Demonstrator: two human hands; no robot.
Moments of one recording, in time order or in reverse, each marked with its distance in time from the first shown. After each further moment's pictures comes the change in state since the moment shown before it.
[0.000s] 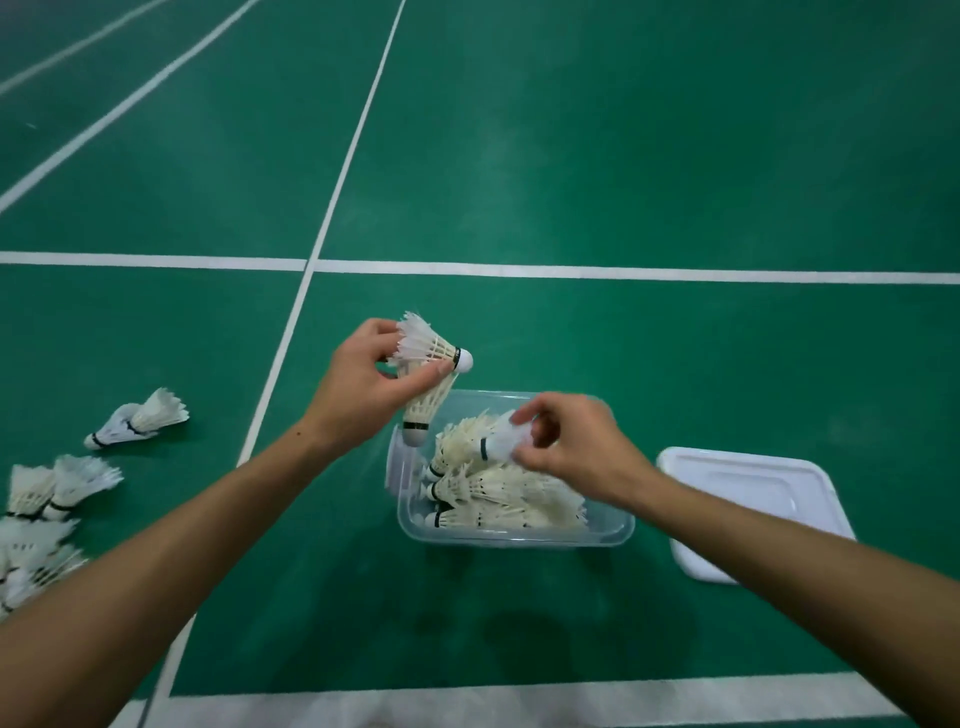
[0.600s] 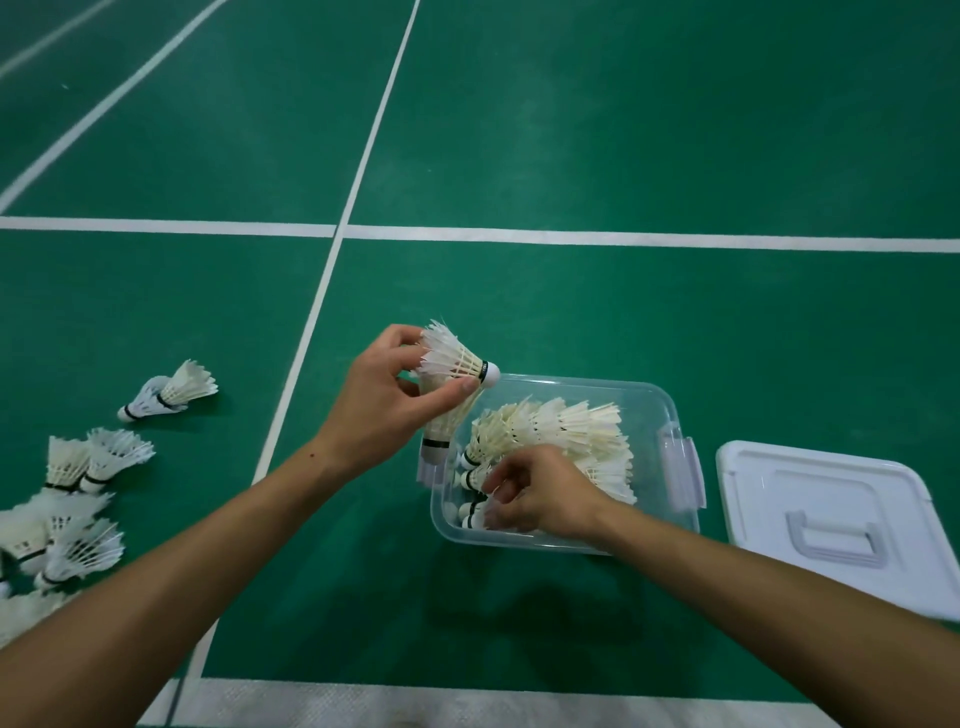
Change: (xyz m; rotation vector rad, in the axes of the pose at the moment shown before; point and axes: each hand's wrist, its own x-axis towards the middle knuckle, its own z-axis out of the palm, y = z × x) left_hand -0.014 -0.039 0.001 -0.031 0.012 0.007; right_hand 0.026 0.024 0.102 0.281 -0.392 0.212
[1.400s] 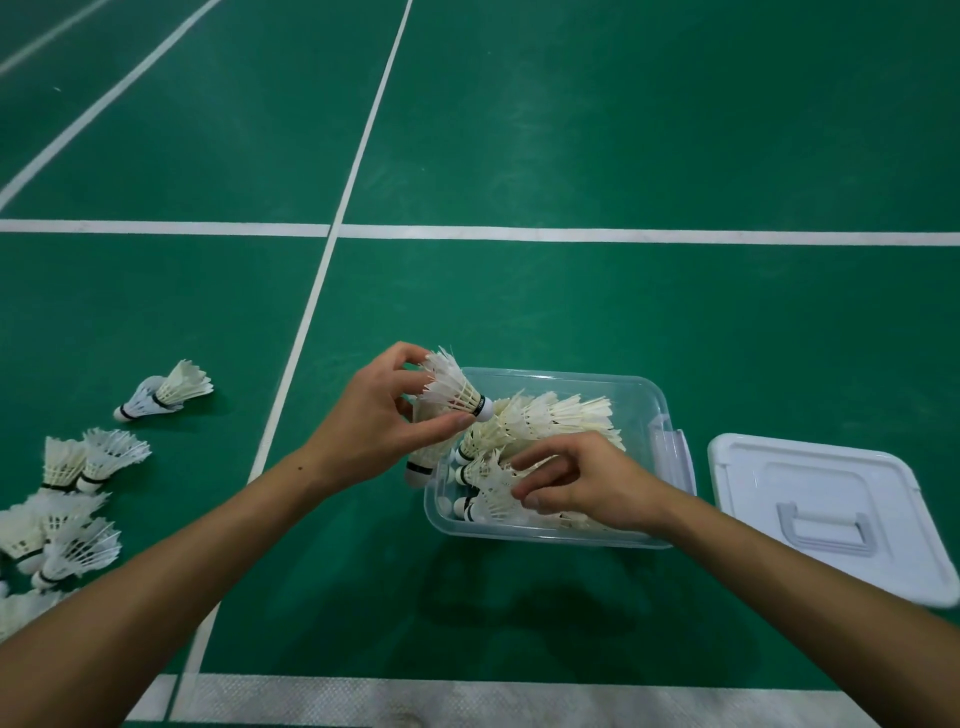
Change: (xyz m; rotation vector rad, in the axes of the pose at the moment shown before) left_hand -0.013 -0.005 -0.004 0.204 -0.166 0.102; right_hand -0.036 0.006 -0.045 0.163 -0.070 -0.043
